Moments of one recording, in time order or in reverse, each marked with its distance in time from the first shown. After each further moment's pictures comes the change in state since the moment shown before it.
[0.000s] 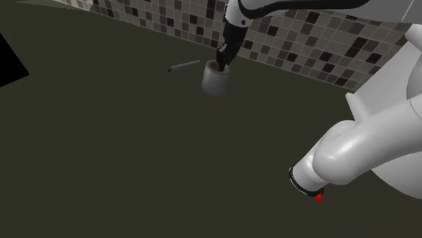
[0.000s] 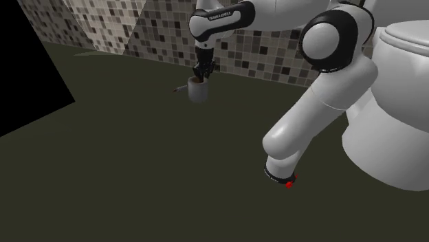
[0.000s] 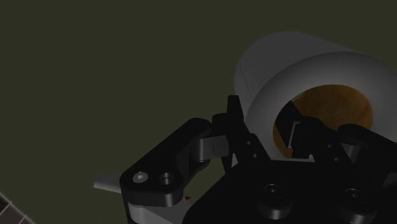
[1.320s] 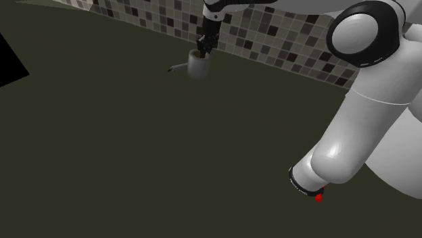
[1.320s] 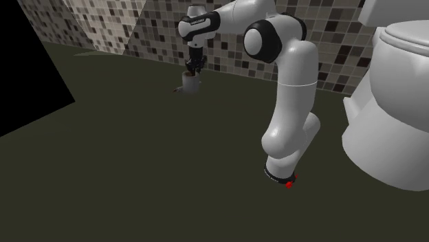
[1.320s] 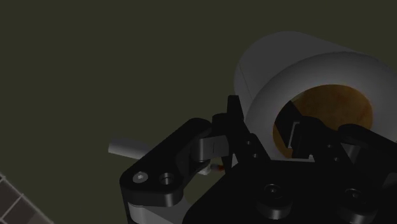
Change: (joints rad) arm -0.051 0.533 -0.057 0.524 -0.004 0.004 -0.105
